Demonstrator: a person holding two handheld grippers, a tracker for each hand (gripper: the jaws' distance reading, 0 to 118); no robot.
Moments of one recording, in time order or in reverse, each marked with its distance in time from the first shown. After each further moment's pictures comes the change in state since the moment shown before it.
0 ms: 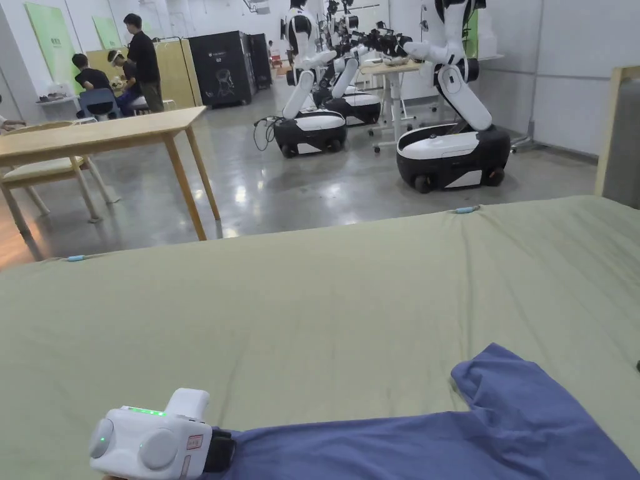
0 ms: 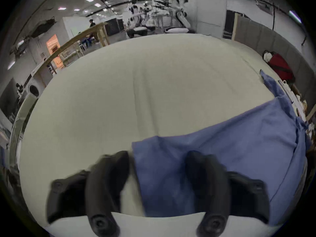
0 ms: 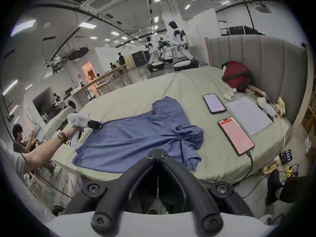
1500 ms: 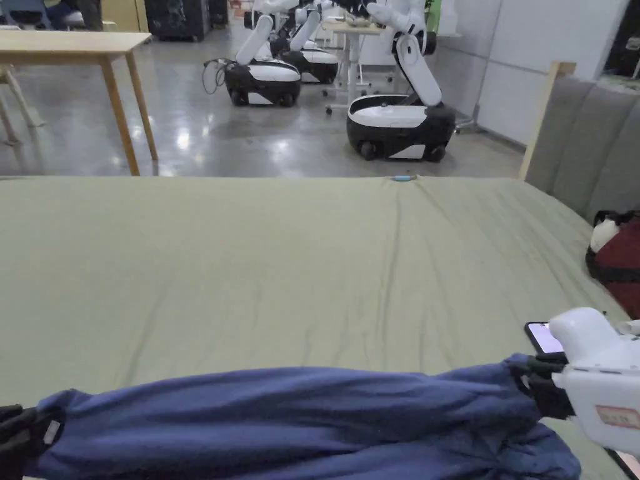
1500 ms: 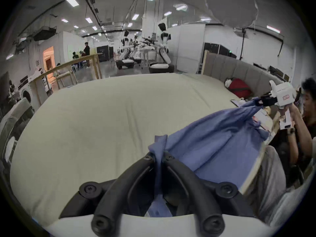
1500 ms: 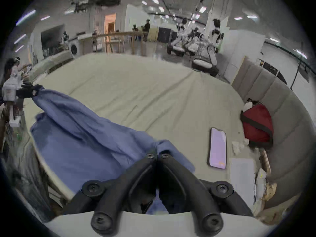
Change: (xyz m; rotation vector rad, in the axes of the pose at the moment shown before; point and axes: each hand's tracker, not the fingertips) left arm -0.006 -0.124 0.214 0.310 -0.180 0.019; right arm 0.030 0.094 -0.139 -0.174 -0.061 0.484
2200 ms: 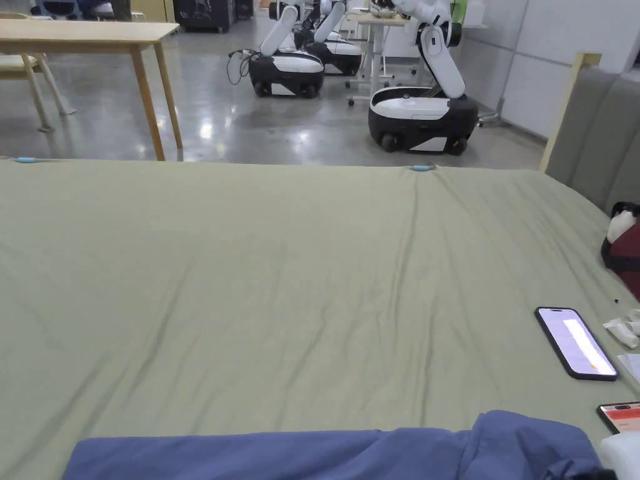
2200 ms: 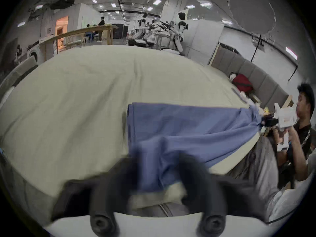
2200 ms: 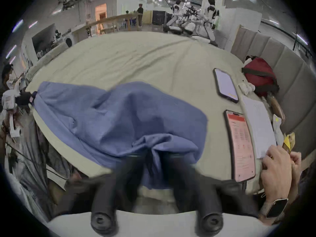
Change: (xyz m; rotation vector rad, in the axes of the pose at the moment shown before) left arm 0.026 -0.114 0.015 -0.097 -0.025 0.265; right arm -0.007 -0.119 -0.002 -0.134 0.037 -0.116
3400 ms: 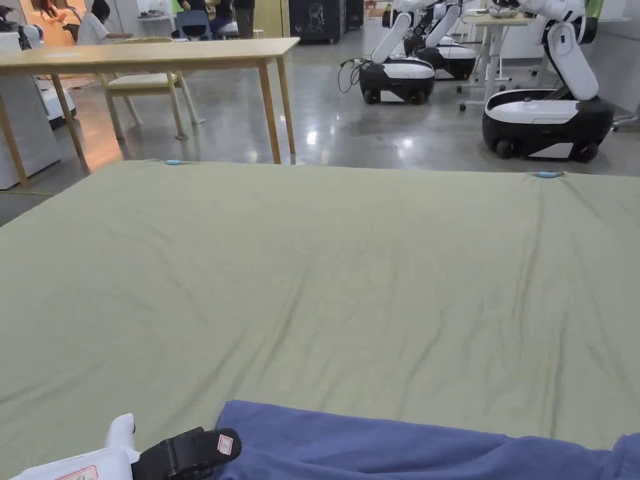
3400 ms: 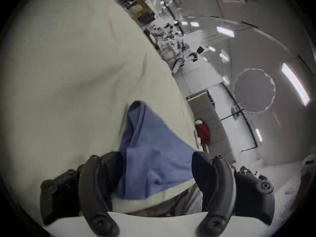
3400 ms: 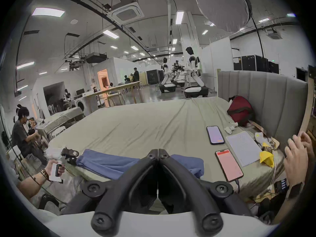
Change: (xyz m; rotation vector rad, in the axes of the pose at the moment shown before) left arm -0.088 -0.019 -0.042 0.083 -0.470 0.575; right arm -0.070 -0.009 0.181 0.529 0.053 -0.190
